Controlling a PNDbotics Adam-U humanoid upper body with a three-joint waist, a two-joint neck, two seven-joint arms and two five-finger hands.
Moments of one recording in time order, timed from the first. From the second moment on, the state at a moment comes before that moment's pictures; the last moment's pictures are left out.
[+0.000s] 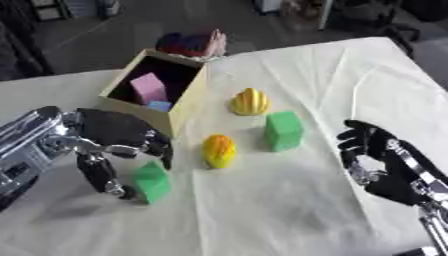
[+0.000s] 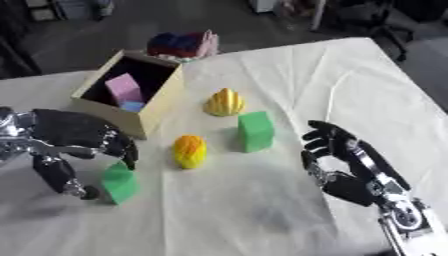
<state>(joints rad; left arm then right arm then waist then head) -0.69 0.82 -0.58 -1.62 -0.53 -0.42 -0.69 -0.23 -0.31 0.10 -1.67 0.15 -0.14 0.27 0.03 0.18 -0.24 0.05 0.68</state>
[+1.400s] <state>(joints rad) -0.69 0.75 -0.51 -1.54 -0.47 -0.35 -0.76 -0.23 -0.31 0.10 -1.67 0.15 -0.14 0.27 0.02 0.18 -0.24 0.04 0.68</state>
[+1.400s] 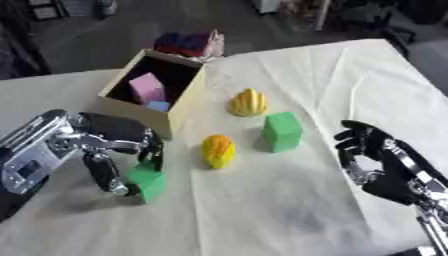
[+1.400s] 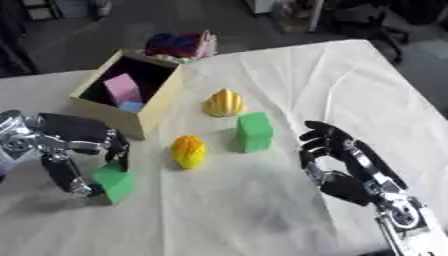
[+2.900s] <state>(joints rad) -0.93 0.54 -0.18 -1.02 -0.89 -0.19 -0.16 -0.22 -0.31 0.11 -1.66 0.14 -0.14 0.28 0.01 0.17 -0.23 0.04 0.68</state>
